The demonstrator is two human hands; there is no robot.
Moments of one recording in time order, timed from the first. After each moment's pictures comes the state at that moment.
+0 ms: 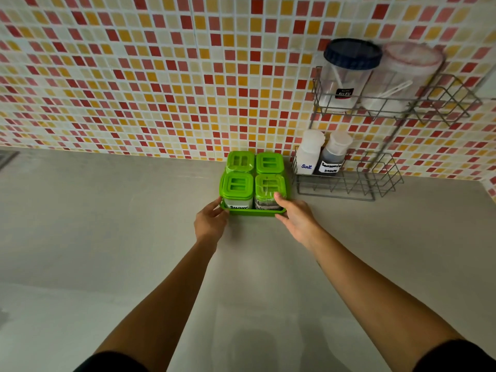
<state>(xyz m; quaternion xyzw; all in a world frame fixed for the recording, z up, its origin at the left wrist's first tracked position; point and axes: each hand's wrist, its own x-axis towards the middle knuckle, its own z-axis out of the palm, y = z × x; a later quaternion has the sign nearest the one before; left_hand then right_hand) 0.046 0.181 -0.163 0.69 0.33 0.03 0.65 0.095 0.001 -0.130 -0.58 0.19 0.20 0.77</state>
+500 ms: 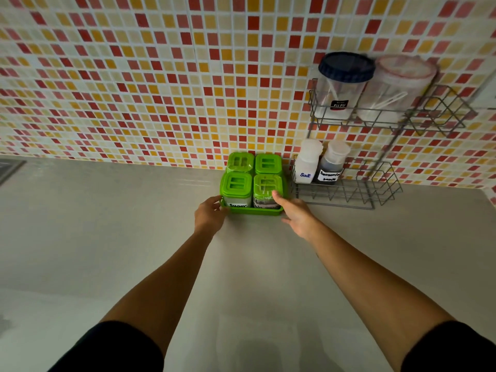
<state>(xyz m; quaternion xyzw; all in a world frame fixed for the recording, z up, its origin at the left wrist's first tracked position) 0.078 0.191 -0.146 0.81 0.28 0.01 0.52 0.126 -0.003 -0.125 -0.69 0.15 0.22 0.68</state>
